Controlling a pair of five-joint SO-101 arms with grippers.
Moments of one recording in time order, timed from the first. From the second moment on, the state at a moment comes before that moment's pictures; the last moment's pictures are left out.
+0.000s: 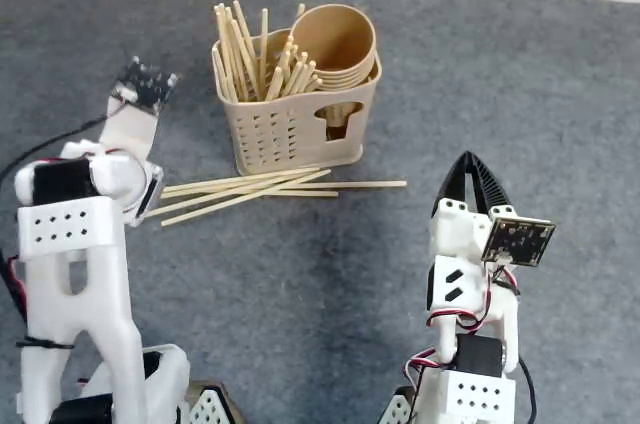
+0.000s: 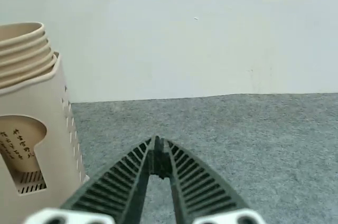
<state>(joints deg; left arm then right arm) -17.5 -31.7 31.2 72.9 -29.9 3.0 -97.8 96.0 10.6 1.7</state>
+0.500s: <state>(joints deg) -17.5 -16.0 43.2 54.2 -39.7 3.0 -97.8 96.0 10.6 1.7</state>
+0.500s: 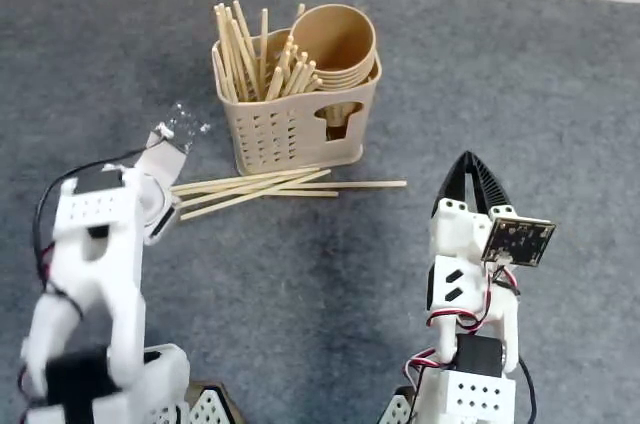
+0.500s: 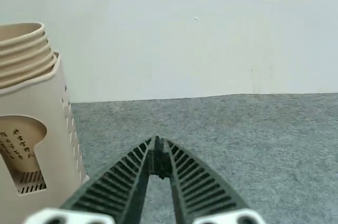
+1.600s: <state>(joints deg) -17.2 13.1 20.6 69.7 -50.8 3.0 -97.8 96.0 10.6 1.7</state>
